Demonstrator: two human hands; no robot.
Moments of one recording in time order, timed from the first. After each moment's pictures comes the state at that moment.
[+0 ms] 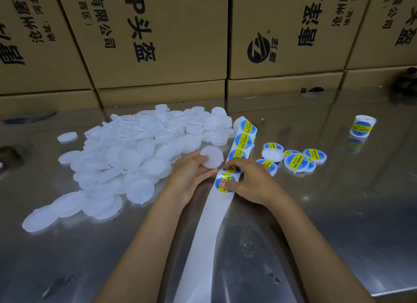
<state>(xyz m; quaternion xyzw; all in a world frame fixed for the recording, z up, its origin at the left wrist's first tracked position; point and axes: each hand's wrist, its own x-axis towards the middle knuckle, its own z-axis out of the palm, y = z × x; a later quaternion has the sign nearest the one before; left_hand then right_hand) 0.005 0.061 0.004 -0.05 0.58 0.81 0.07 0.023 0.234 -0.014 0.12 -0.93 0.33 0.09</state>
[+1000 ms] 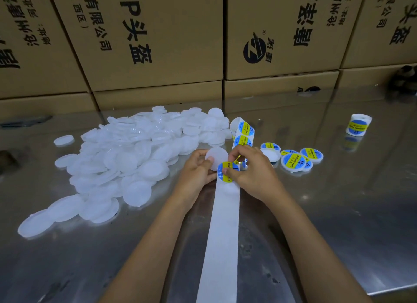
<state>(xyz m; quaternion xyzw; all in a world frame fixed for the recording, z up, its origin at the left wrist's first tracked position) 0.006 0.081 -0.007 0.00 0.69 0.72 0.02 0.027 0.234 0.002 0.11 -0.89 0.41 0.19</state>
